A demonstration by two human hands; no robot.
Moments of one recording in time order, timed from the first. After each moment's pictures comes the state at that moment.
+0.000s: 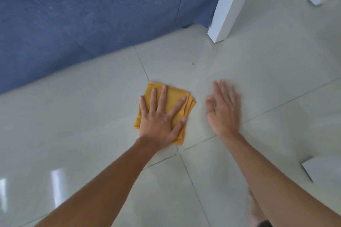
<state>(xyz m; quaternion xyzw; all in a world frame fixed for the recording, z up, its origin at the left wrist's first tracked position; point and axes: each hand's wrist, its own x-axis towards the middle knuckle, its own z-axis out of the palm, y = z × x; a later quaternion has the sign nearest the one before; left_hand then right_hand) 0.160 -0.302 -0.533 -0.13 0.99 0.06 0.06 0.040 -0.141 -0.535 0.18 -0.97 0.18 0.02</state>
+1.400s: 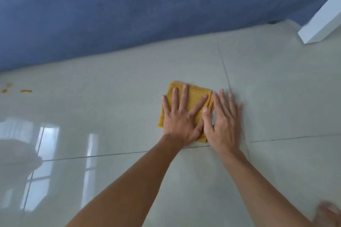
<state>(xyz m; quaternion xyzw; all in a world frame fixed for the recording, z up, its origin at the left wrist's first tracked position) 0.276 -0.351 -0.533 -0.28 0.96 0.08 0.02 0.194 -0.247 -0.542 0.34 -0.90 0.27 0.03</state>
